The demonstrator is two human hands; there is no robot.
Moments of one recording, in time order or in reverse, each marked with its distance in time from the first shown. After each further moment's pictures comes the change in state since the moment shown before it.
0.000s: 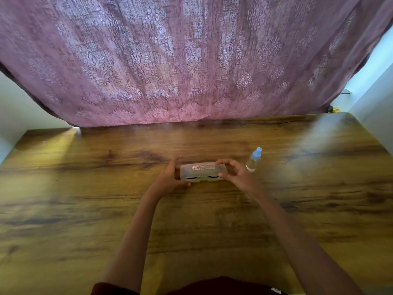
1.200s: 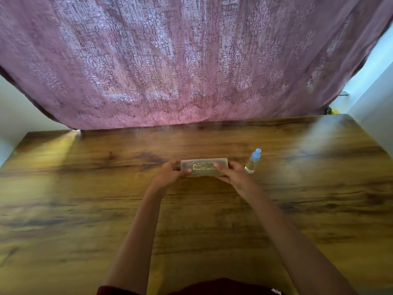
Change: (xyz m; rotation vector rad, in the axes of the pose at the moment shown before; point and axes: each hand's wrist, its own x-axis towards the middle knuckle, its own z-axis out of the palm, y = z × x) left_hand 0.008 0.010 0.000 -0.524 0.035 -0.084; right_hand 0.009 -0.015 0.016 0.369 0.118 0.296
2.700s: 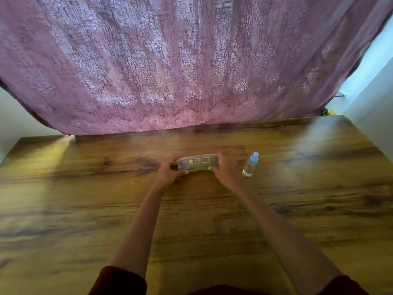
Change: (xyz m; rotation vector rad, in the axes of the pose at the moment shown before) left_hand 0.037 -0.009 0.000 0.236 0.139 0.076; right_hand 0.026 -0.012 0.018 -1.126 0.289 -0.423
